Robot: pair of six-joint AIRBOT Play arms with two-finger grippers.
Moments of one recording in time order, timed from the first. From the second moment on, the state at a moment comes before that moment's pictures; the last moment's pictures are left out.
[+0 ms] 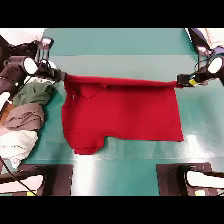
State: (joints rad) left arm -0.11 -1.41 1.29 1.51 -0.90 -1.44; right arm -0.09 -1.42 1.28 -1.57 1.04 1.64
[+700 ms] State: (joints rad) left arm -0.11 -1.39 1.19 1.49 -1.17 -1.42; right arm -0.09 -1.39 1.21 -1.54 1.21 1.64
